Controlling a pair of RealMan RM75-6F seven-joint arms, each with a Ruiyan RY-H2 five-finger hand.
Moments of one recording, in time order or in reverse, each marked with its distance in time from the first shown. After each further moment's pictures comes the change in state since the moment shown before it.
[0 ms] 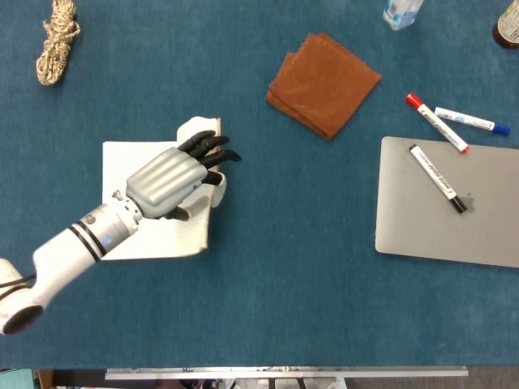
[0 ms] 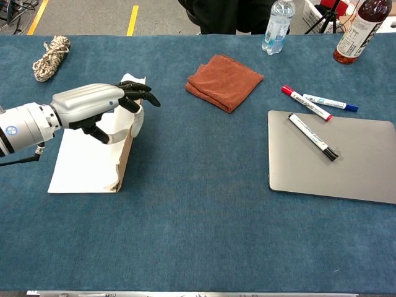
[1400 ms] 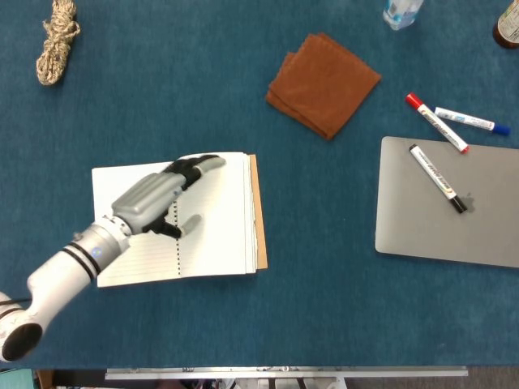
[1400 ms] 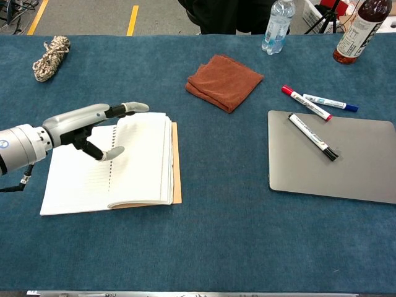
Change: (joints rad) left arm 0.084 0.035 -0.005 -0.131 -0.226 -0.084 -0.110; right arm 0.008 -0.008 0.010 0.035 0.013 -0.020 0.041
